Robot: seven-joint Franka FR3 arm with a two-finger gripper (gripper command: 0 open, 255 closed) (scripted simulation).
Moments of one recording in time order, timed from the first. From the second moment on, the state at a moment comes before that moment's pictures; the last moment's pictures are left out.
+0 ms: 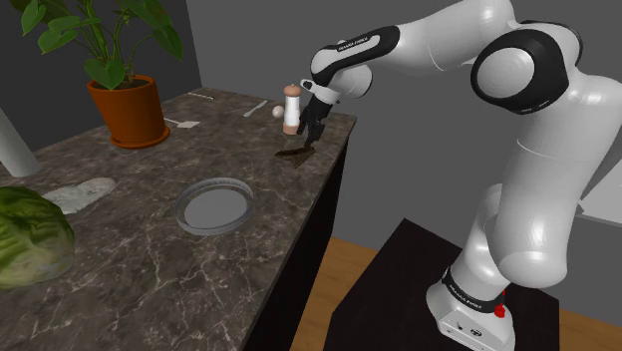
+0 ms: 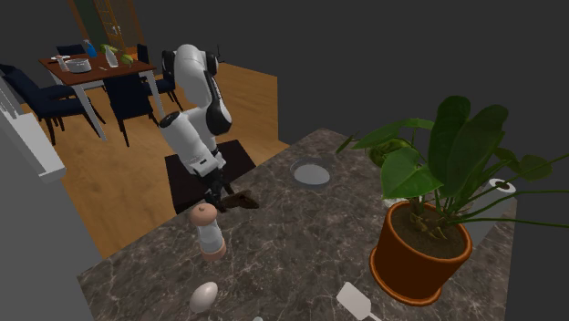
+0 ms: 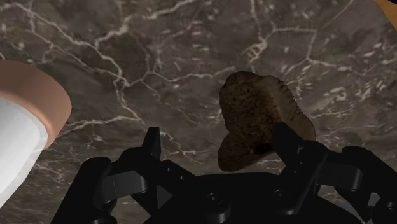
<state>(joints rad) 0.31 0.16 -0.50 -1.95 0.54 2.21 -1.52</state>
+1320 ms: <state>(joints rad) 0.35 0.14 -0.48 -1.90 0.31 2.09 -1.69</state>
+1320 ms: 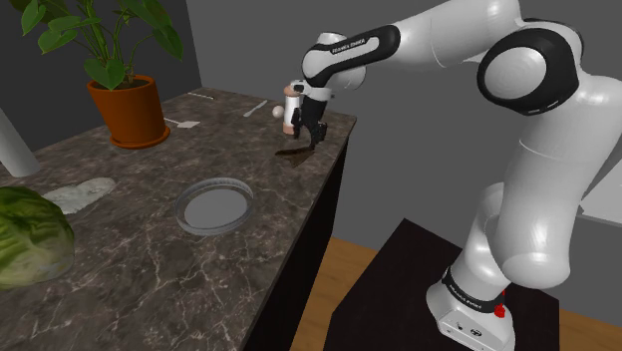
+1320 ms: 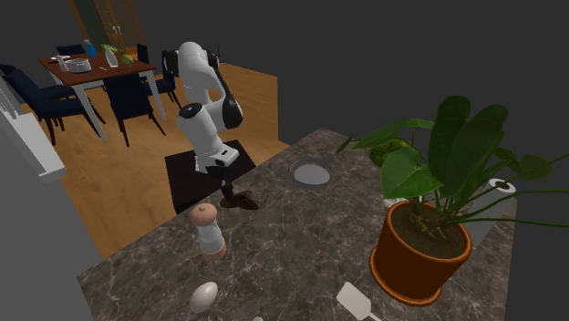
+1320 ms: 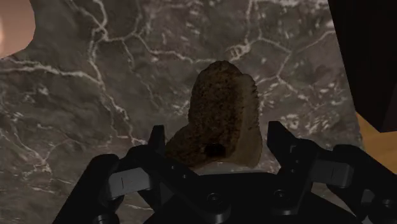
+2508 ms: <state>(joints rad) 0.37 0.19 -0.46 -1.92 0.21 2.12 -1.81</state>
